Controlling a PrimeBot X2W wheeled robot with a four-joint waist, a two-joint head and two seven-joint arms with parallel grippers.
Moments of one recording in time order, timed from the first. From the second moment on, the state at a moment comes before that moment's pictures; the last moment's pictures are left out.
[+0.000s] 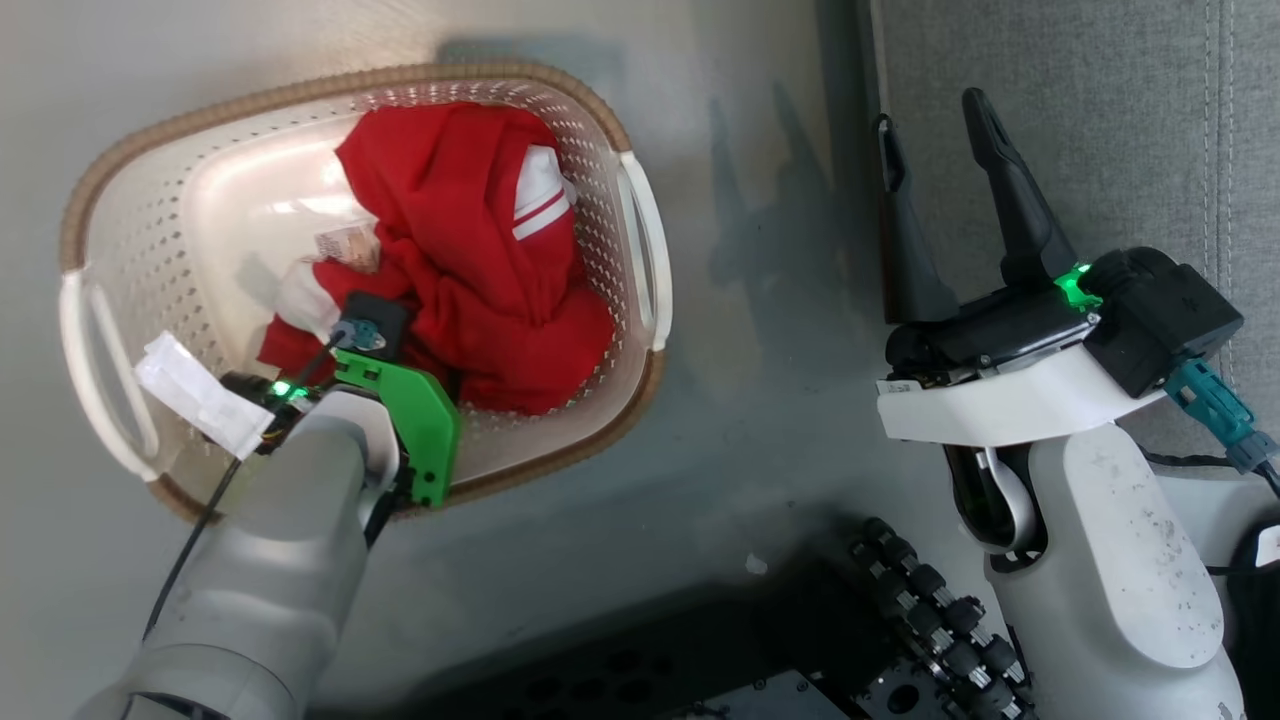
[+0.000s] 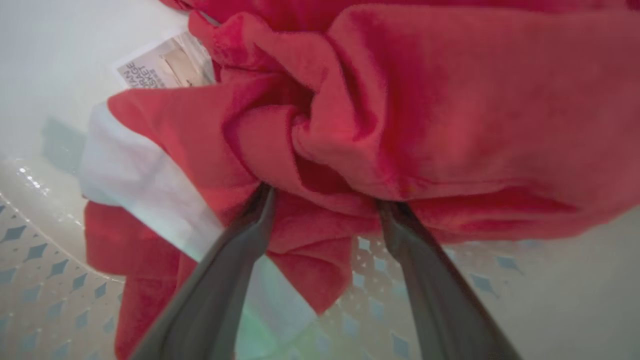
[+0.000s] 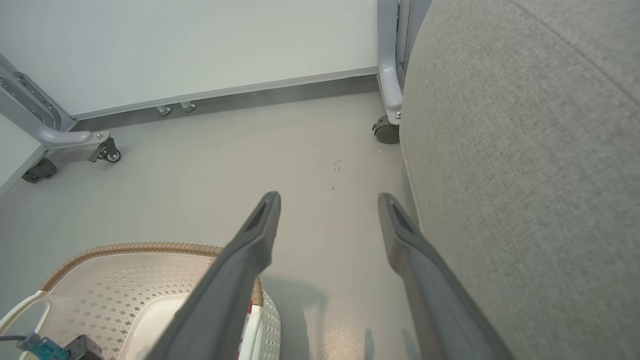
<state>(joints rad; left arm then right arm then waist) -0.88 0.10 -0.72 1.27 -0.50 -0.13 -0.07 -0.42 -0.05 0.19 -0.02 0.24 0.13 -0.26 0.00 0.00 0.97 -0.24</state>
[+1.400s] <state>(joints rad) -0.90 0.14 -0.79 1.28 -0.52 -0.12 -0.16 -0.42 -0.05 0.20 -0.04 0.25 0.13 -0.26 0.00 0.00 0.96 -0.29</state>
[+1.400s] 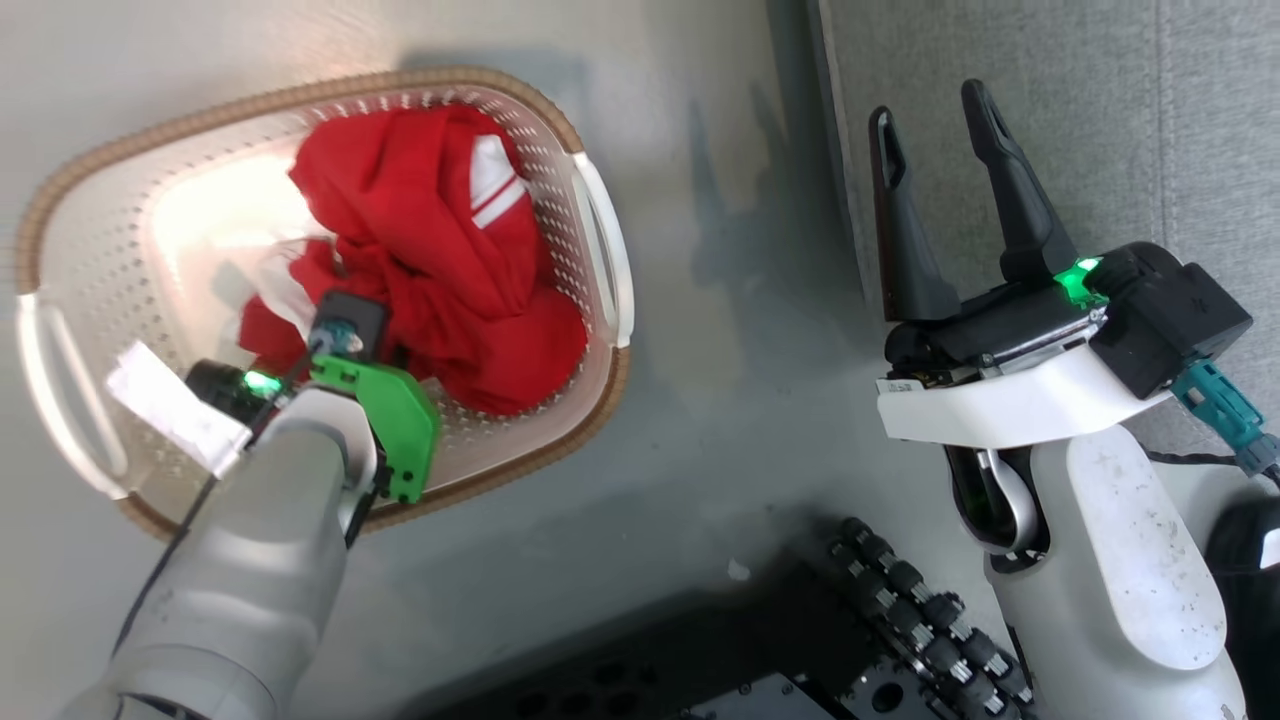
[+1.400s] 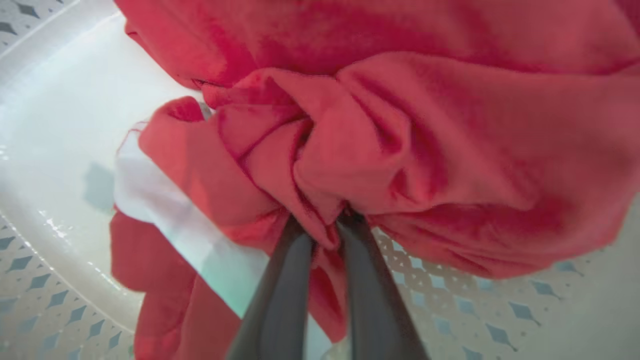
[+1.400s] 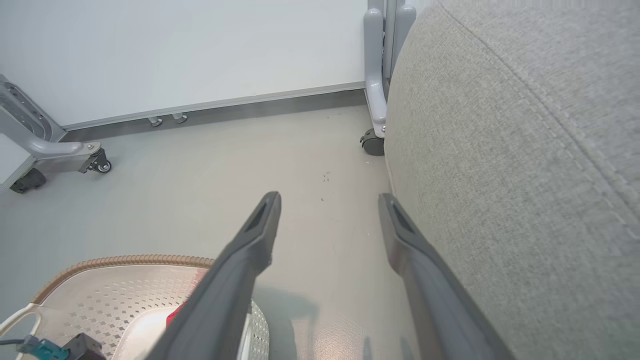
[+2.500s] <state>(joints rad) -0.56 0.18 -0.62 0.57 -0.45 -0.06 -0.26 -0.22 -0.05 0.12 0.08 0.13 0.13 -0.26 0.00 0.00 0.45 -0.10</state>
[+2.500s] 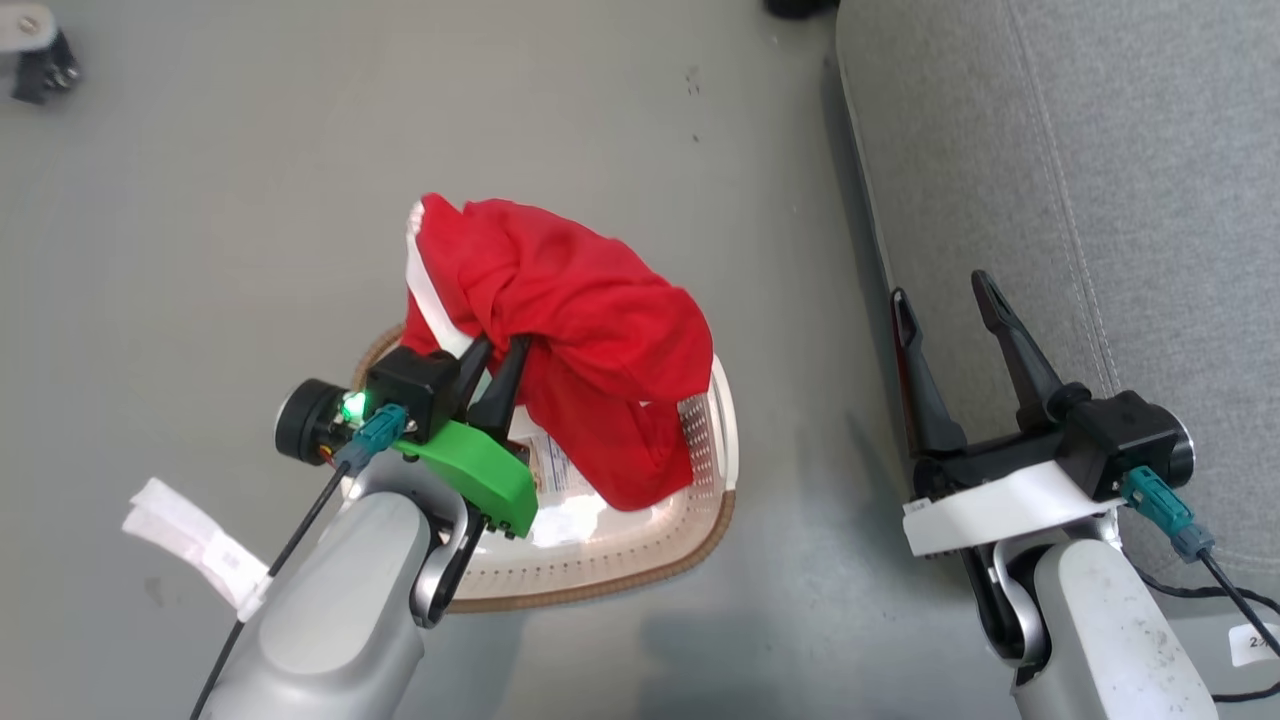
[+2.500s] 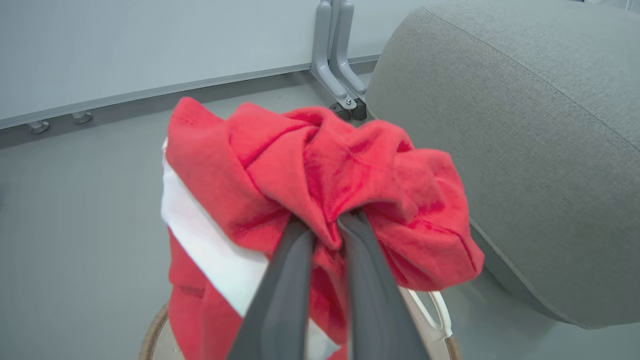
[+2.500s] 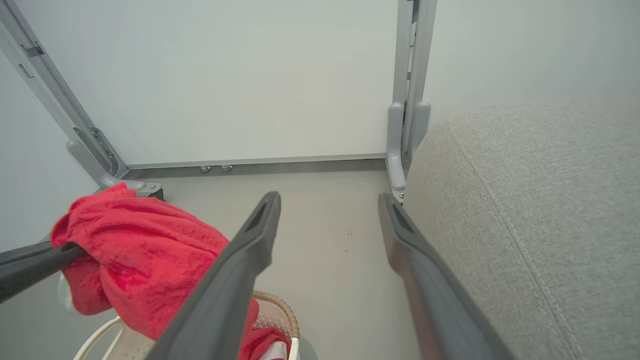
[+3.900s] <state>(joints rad) -0.12 0.08 -0.34 -0.07 -0.25 -0.11 -0.26 0.04 -0.05 0.14 -0.01 0.14 0.13 -0.09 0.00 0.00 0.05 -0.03</state>
